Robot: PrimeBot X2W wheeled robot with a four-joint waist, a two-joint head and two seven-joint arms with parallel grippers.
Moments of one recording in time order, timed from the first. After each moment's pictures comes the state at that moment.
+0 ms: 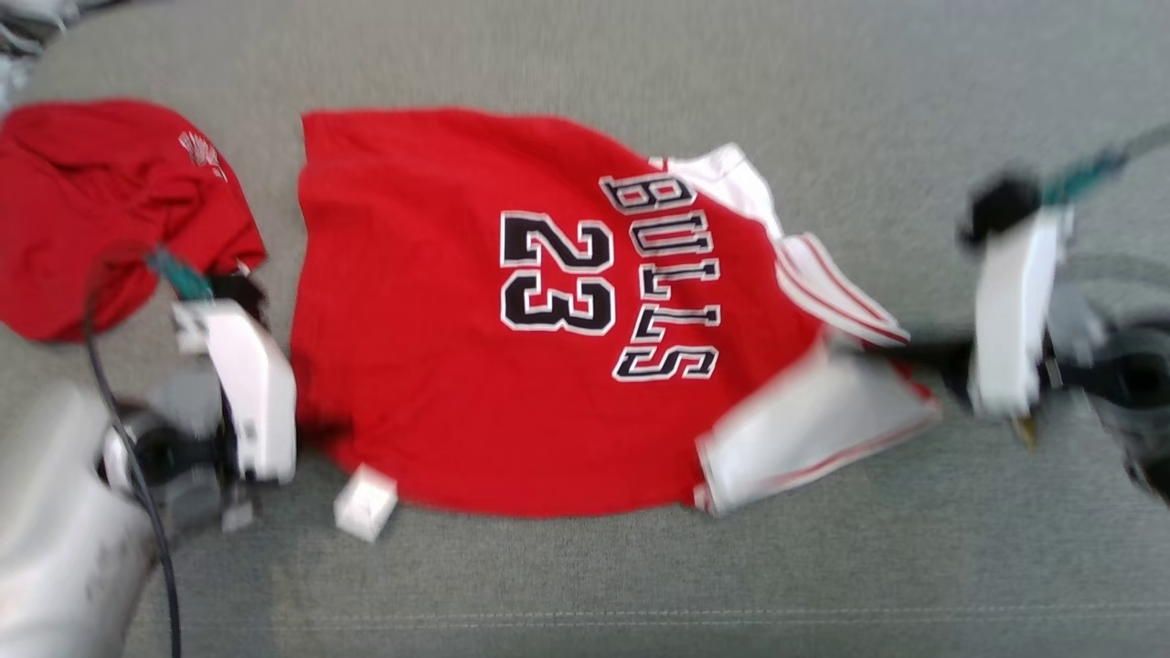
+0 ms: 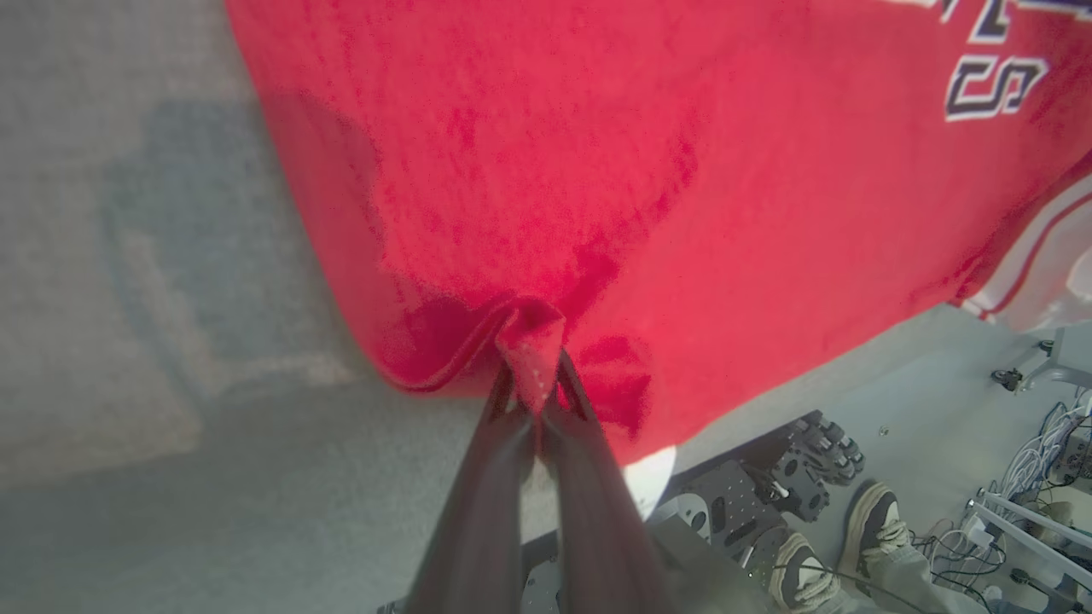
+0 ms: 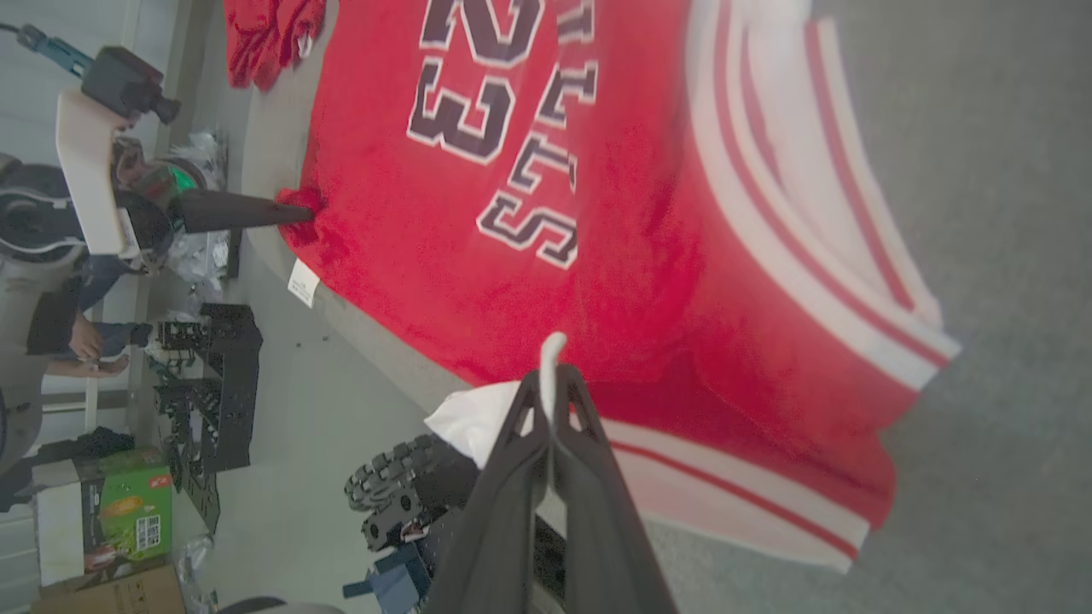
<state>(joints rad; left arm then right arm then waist) -0.53 0.44 -0.41 0.41 -0.97 -0.07 1.05 -0.64 -0.65 0.63 0.13 1.37 0.13 0.95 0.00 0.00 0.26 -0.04</state>
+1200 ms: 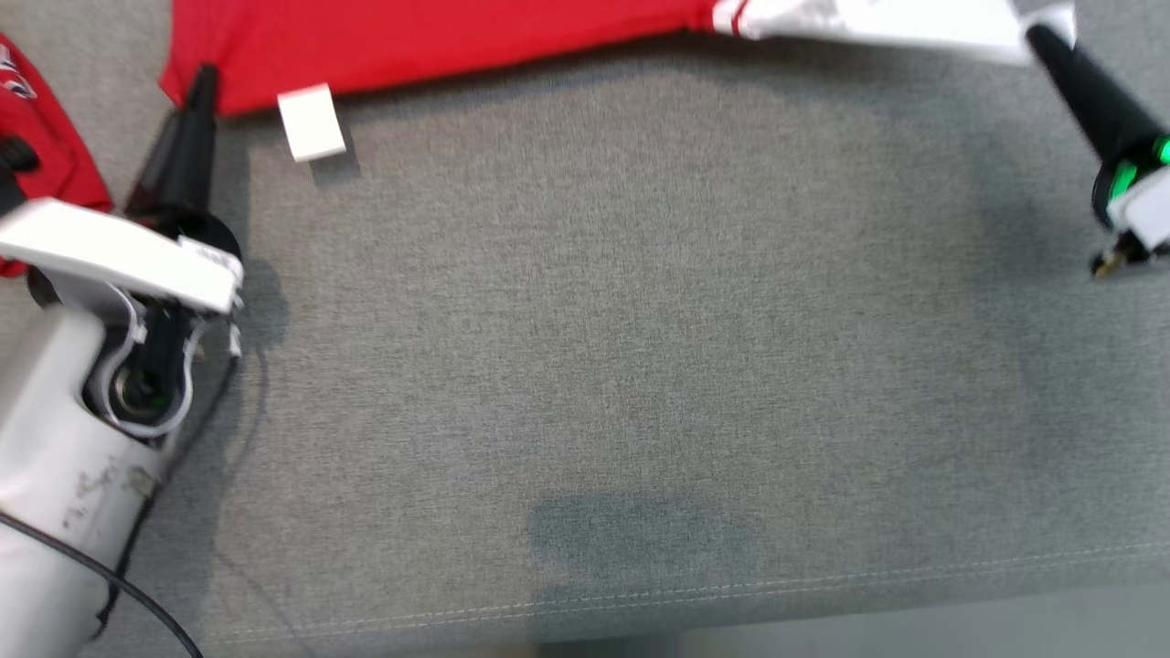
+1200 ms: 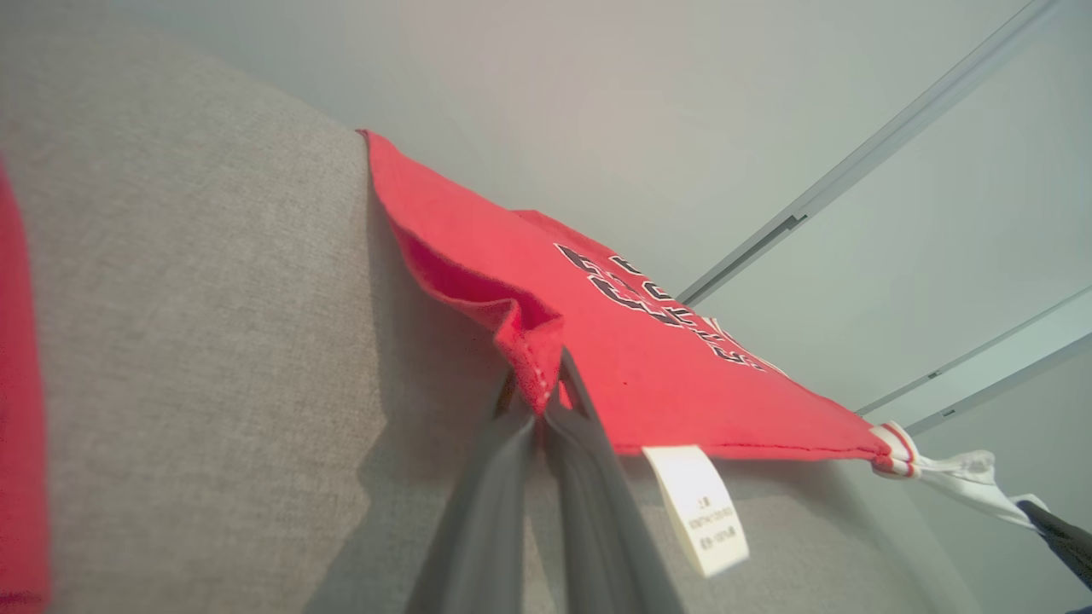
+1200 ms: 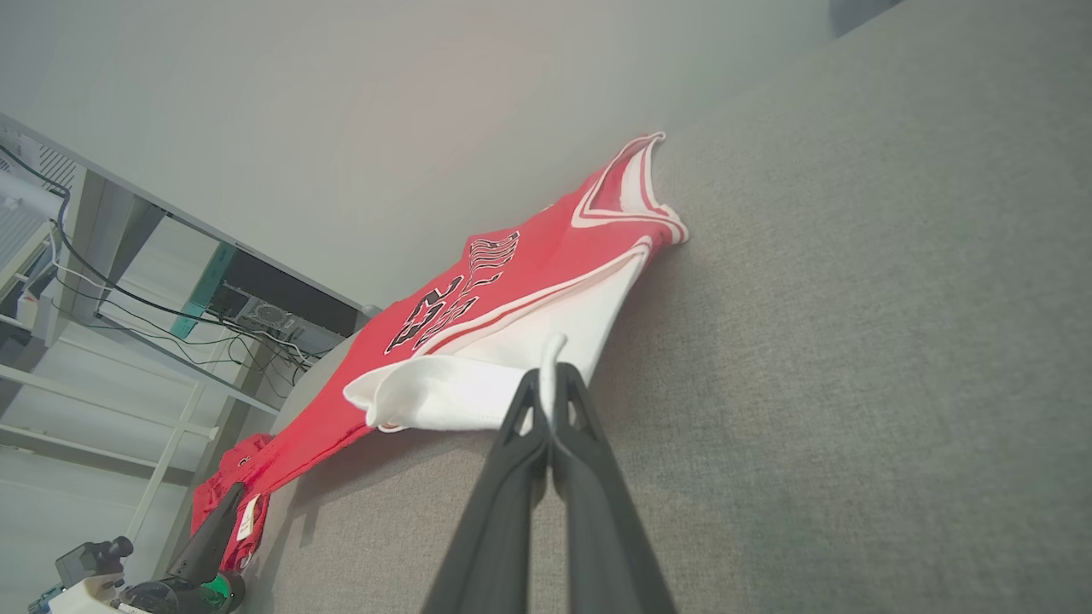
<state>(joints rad) -0.78 0.49 -0.58 0.47 -1.30 -0.13 -0.23 -0.72 -0.30 0.03 0.22 1.07 0.13 0.45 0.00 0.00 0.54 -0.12</state>
